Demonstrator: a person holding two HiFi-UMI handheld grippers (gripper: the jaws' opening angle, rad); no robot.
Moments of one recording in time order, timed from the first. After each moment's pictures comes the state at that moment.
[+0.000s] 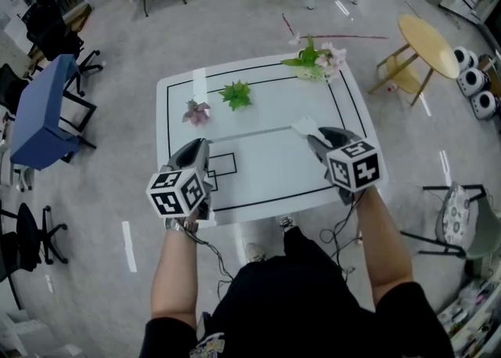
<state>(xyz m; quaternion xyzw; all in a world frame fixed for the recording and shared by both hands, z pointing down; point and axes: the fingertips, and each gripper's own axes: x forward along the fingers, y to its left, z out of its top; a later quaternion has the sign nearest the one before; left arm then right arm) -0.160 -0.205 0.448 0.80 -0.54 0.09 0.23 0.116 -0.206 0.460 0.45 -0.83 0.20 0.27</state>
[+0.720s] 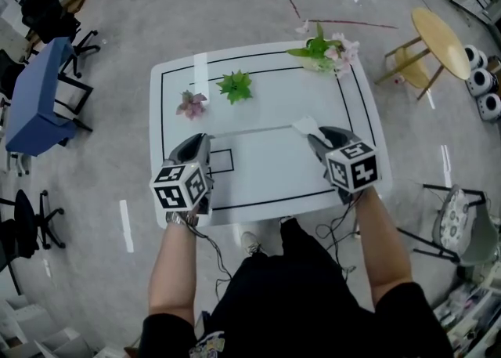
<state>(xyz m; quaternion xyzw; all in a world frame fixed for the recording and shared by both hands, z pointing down) -0.155 -0.238 0.502 0.79 -0.55 0.12 0.26 0.120 -0.238 0.514 0.43 -0.82 0.22 0.29</state>
